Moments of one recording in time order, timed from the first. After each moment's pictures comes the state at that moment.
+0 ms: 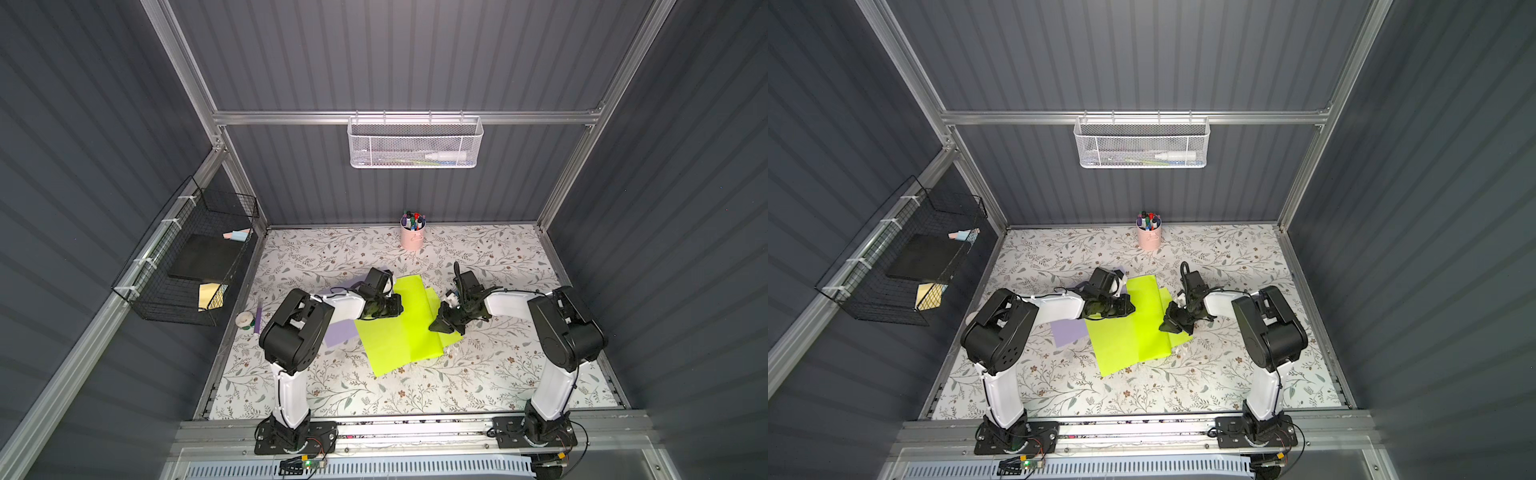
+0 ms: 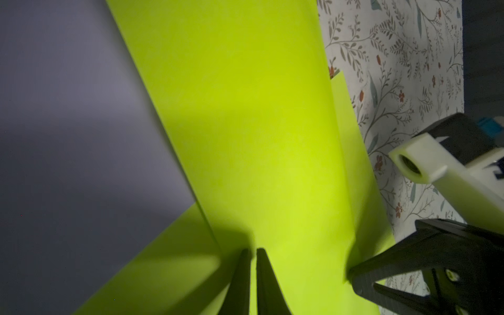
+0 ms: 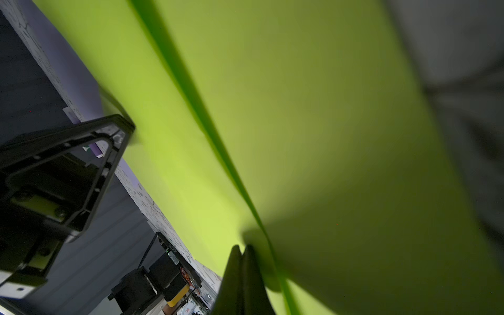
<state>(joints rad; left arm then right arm) -0.55 1.93 1.06 -0.07 0.36 -0.52 0.43 1.84 0.92 -0.31 -0.68 0.78</state>
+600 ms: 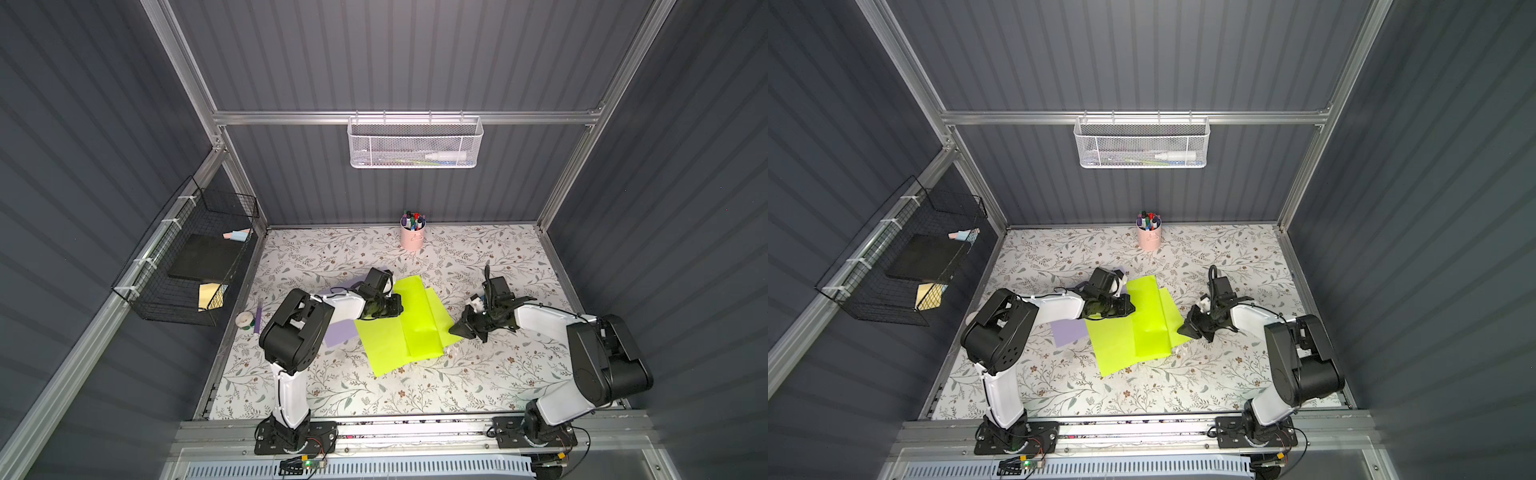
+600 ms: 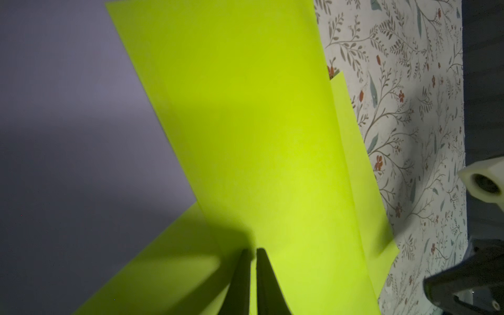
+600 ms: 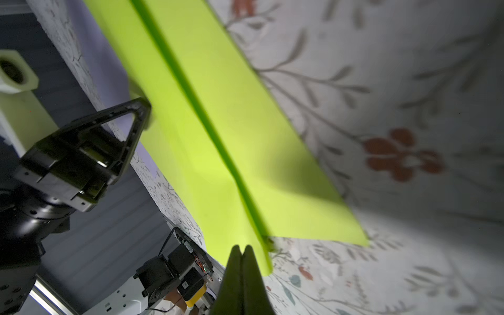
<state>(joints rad) -0.55 1.93 1.06 -0.07 0.36 -0.52 0.33 1.56 0.78 -0.40 -0.71 0.77</state>
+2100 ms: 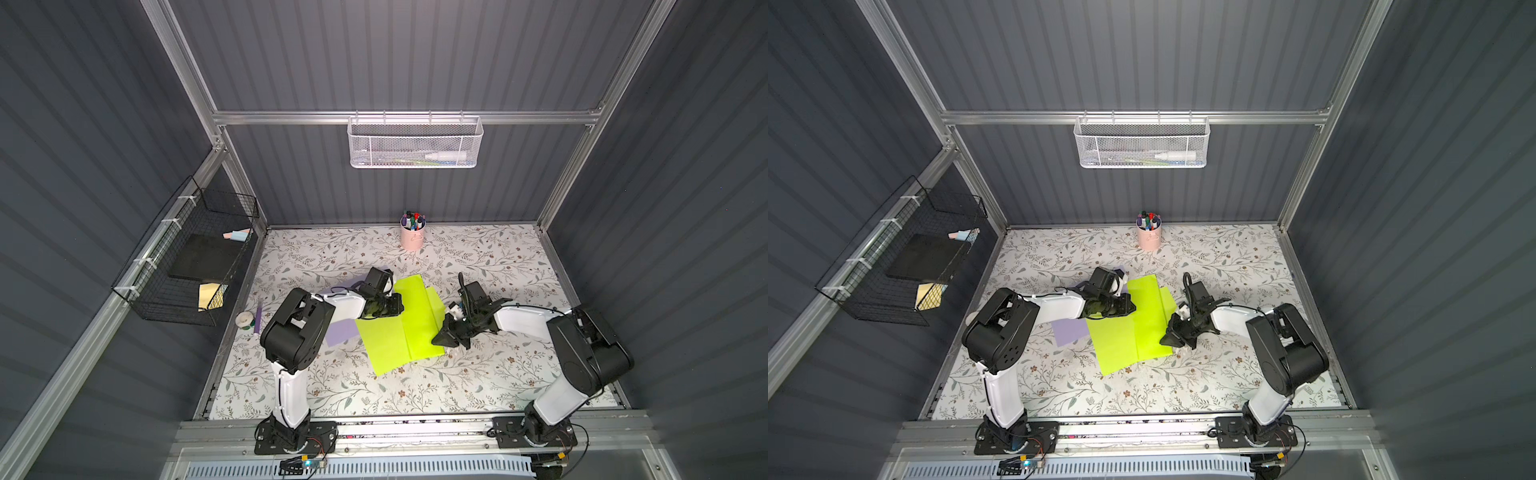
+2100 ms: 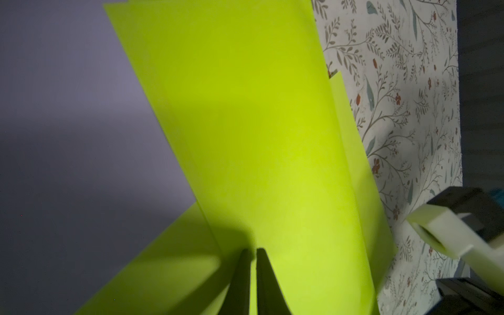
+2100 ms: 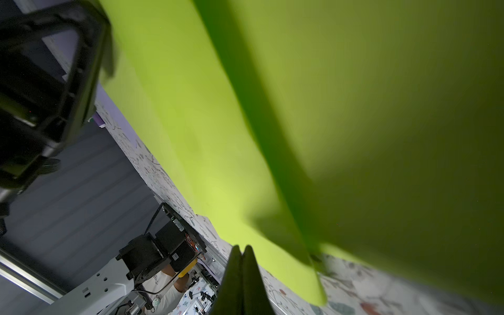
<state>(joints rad) -0.55 1.94 1.07 -0.06 0.37 -0.52 0.47 1.68 0.77 -0.34 -0.73 0.84</state>
